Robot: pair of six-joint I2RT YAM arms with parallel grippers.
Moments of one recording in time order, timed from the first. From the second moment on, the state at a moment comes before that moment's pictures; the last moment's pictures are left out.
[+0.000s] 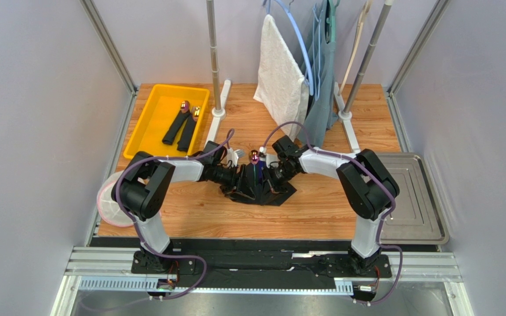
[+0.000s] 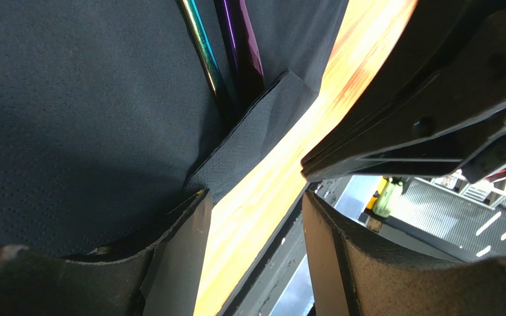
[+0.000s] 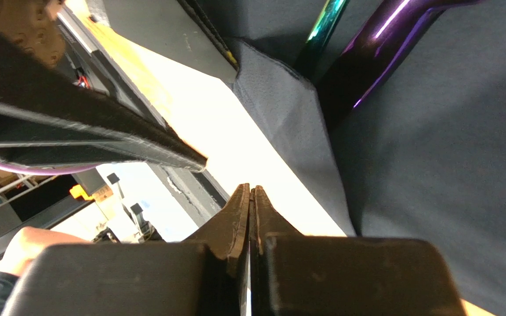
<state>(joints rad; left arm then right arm) -0.46 1.78 0.81 -0.11 0.85 -0.48 0.61 1.86 1.10 -0.48 -0.74 0.38</state>
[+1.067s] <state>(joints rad) -0.45 1.78 0.81 -0.11 0.86 -0.48 0.48 1.94 1.03 -0.53 -0.84 0.32</state>
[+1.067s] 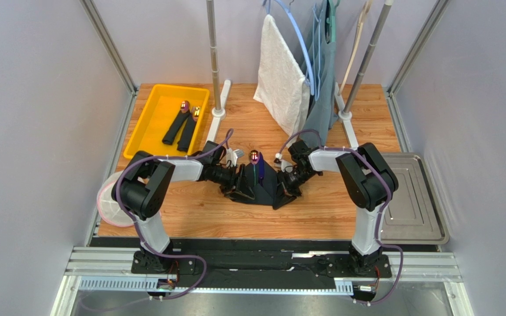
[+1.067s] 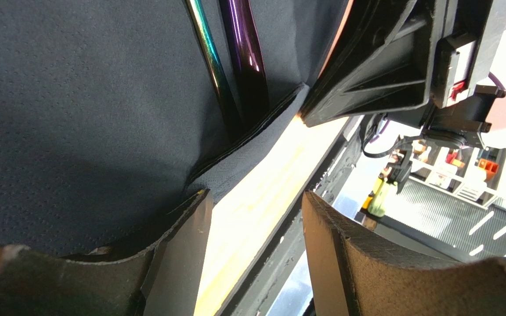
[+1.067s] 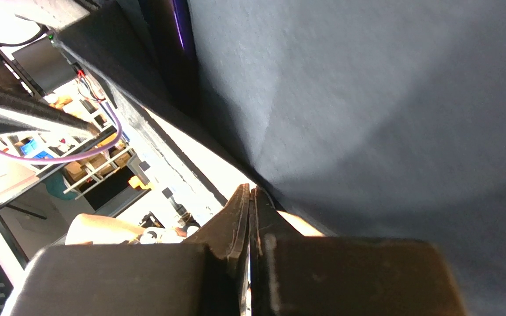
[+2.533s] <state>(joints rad) -0.47 1.73 0.80 0.19 0.87 -0.60 0.55 2.00 1.16 -0.45 -0.77 0.41</state>
